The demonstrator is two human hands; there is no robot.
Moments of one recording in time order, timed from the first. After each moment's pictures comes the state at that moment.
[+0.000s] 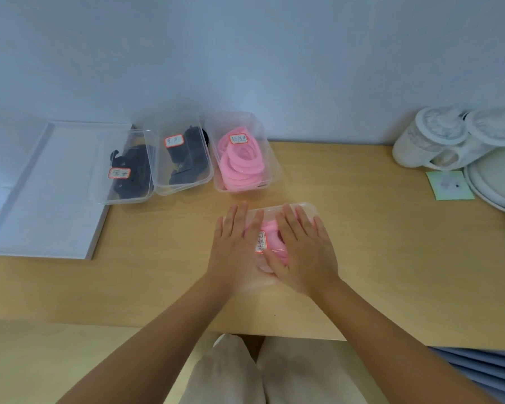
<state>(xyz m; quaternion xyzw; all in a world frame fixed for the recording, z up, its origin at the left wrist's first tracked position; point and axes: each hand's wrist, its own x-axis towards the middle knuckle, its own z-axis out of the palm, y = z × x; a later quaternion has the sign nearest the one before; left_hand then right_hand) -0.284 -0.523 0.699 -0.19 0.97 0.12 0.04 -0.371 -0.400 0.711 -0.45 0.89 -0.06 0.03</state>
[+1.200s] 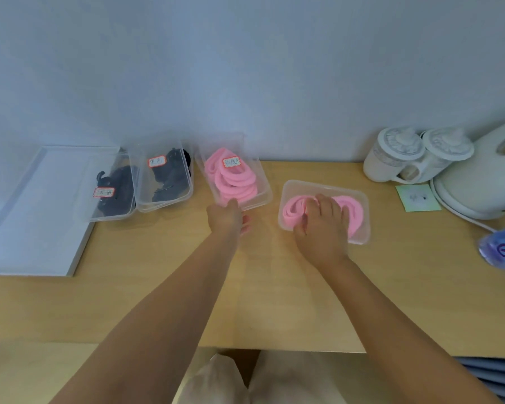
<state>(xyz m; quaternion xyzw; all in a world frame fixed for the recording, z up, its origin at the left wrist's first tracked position) -0.379 -0.532 0.731 -0.57 0.43 0.68 -0.18 -0.443 -0.380 0.737 -0.29 0.95 -0.14 0.02</state>
